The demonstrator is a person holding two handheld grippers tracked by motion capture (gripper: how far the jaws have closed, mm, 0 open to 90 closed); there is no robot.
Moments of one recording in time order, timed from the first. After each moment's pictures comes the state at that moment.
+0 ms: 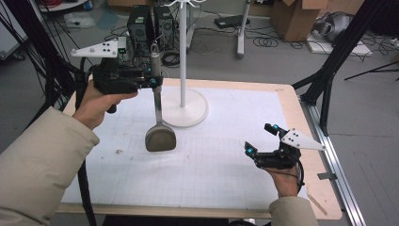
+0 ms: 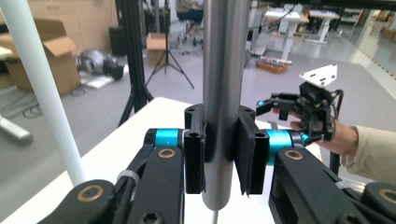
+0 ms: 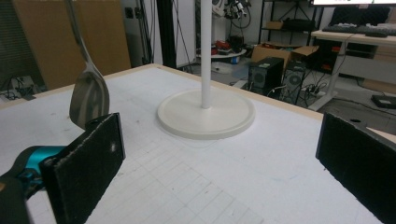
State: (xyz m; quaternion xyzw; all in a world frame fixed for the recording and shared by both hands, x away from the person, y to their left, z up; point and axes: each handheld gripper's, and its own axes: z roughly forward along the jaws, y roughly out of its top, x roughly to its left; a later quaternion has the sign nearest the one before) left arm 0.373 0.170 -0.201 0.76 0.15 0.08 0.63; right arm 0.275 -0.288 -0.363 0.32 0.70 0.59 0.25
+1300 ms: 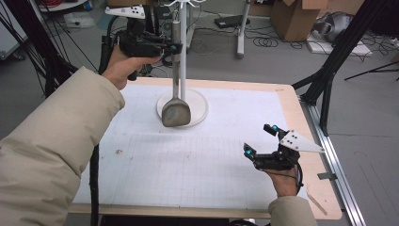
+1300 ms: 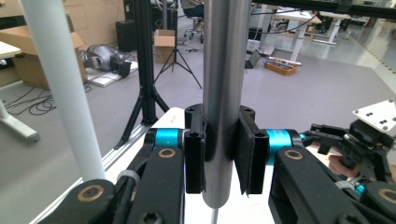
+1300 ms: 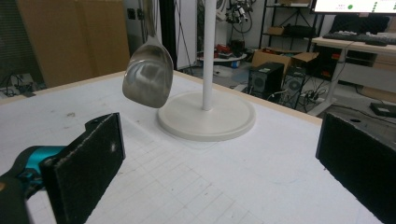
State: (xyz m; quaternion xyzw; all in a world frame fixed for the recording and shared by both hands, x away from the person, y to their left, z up) left arm 0.453 0.131 -0.167 0.76 0.16 0.09 0.62; right arm 0.274 -0.286 -0.366 0.31 0.70 0.59 0.26
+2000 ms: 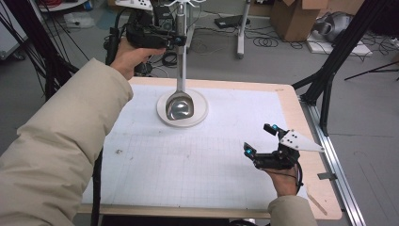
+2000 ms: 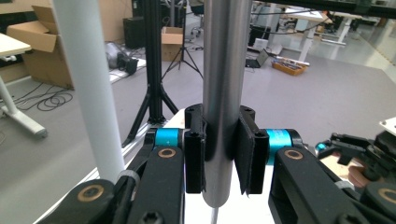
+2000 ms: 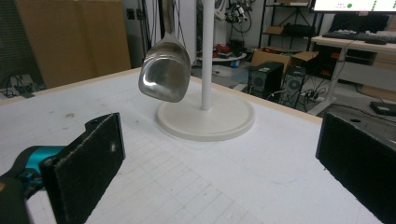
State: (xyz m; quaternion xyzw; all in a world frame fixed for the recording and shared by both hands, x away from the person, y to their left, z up) left arm 0.481 0.121 -0.165 0.76 0.18 0.09 0.61; right arm 0.276 -0.286 -0.367 0.31 0.69 0.60 0.26
